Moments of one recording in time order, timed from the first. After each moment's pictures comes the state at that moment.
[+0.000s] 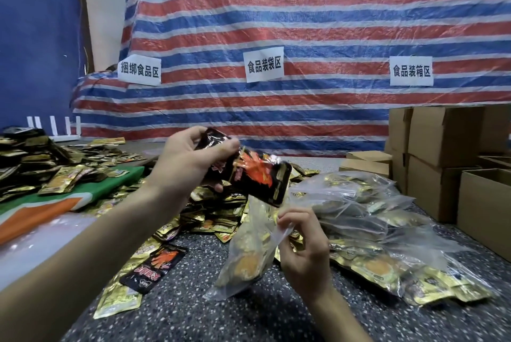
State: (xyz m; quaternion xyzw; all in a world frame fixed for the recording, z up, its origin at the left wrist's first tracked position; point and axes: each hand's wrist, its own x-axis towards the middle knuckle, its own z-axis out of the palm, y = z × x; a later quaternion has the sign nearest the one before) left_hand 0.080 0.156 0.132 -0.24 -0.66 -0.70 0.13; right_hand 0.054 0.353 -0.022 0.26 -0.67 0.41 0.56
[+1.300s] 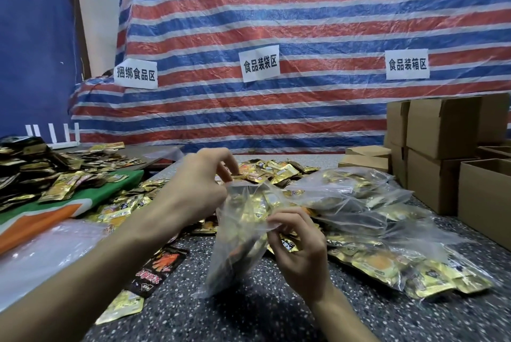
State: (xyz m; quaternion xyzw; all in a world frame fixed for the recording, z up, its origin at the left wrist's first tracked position) left_hand 0.077 0.165 0.126 -0.22 -0.90 -0.32 0.21; right_hand 0.056 0.355 -0.024 0.31 -0.68 0.40 0.53
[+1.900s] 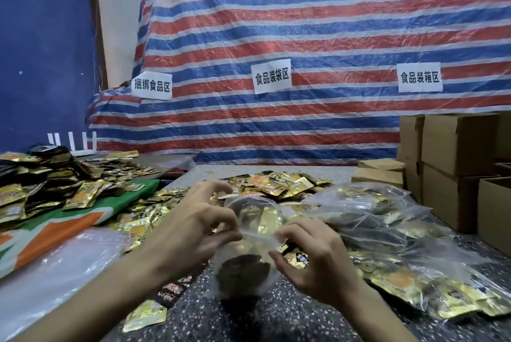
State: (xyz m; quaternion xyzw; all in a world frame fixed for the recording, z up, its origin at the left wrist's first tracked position) left_hand 0.089 0.104 0.093 -0.35 -0.89 -0.19 0.24; right_hand 0.076 0.353 0.015 0.32 -0.79 0.16 0.50
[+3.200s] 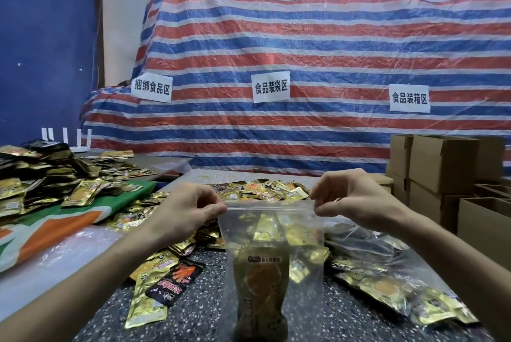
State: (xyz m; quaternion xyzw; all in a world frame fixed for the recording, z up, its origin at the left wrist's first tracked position) left_hand 0.068 0.087 0.111 -0.27 -0.87 -0.39 0.17; right_hand 0.119 0.389 0.150 0.20 -0.88 0.41 0.14
